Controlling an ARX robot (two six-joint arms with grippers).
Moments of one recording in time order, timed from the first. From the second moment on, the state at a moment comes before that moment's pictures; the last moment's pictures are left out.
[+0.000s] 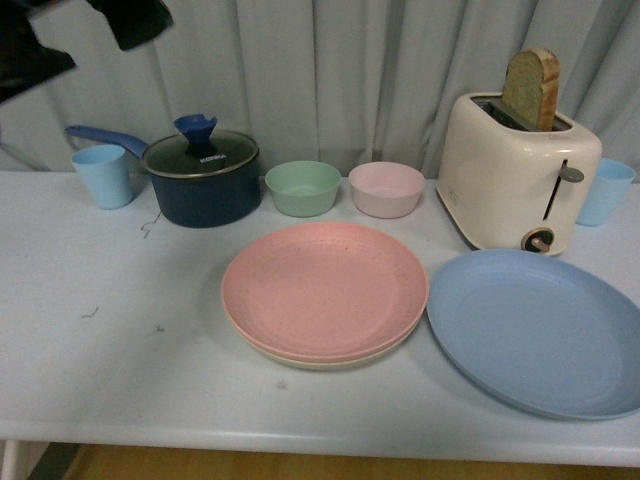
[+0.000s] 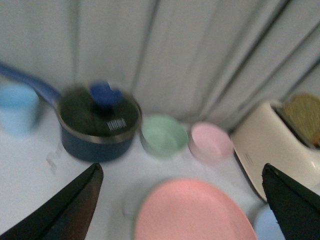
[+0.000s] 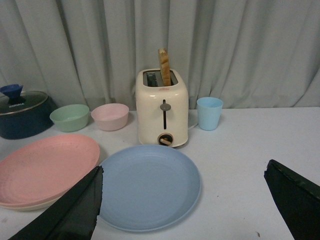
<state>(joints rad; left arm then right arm) -0.20 1.47 0.78 0.53 -0.03 -0.32 0.00 0.00 0.01 0.00 0.00 0.00</state>
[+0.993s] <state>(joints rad) 0.00 0.78 0.09 0.67 0.00 -0.01 0.00 0.00 0.01 0.00 0.00 0.00</state>
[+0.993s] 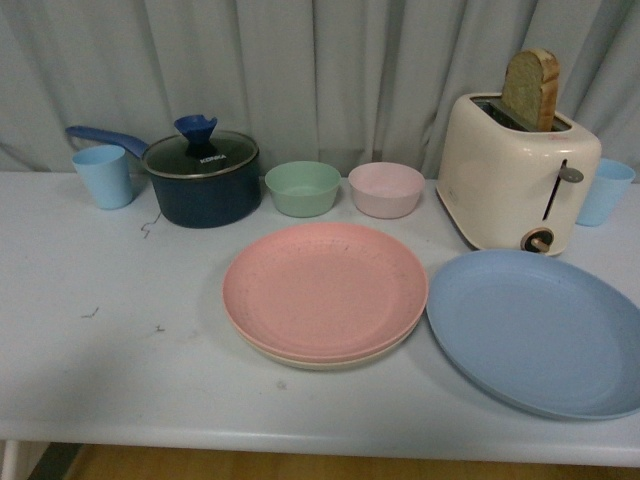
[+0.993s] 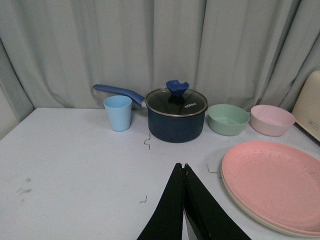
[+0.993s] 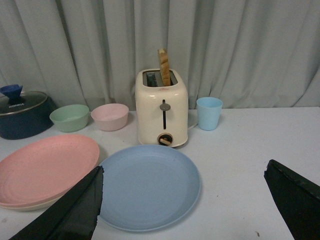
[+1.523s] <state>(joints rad) 0.00 0.45 0.01 0.44 0.00 -0.01 0.00 0.00 0.01 0.00 0.00 0.00</state>
